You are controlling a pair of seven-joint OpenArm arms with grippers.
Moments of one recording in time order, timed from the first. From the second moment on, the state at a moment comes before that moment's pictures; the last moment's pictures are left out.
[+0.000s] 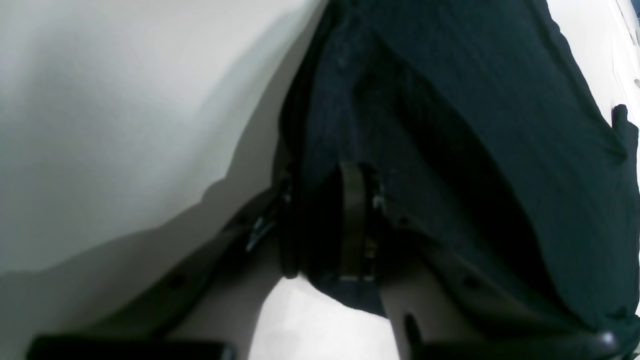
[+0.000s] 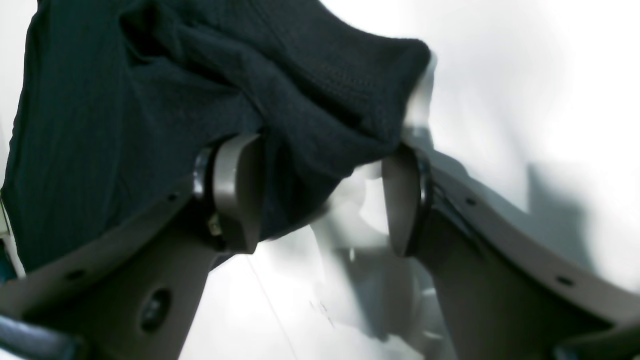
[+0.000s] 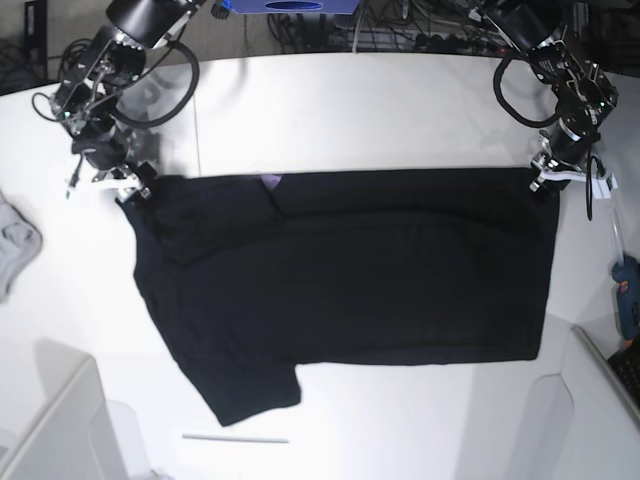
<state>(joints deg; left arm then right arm) 5.7 -7.5 -49.2 77.2 -36.7 -20.5 47.5 -4.9 -5.0 42.2 88.3 29.9 12.5 -54.7</state>
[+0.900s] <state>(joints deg) 9.7 -10.2 -45.5 78.5 -37.8 -20.7 47.5 -4.8 -4.9 42.6 85.8 29.3 16.9 -52.8</state>
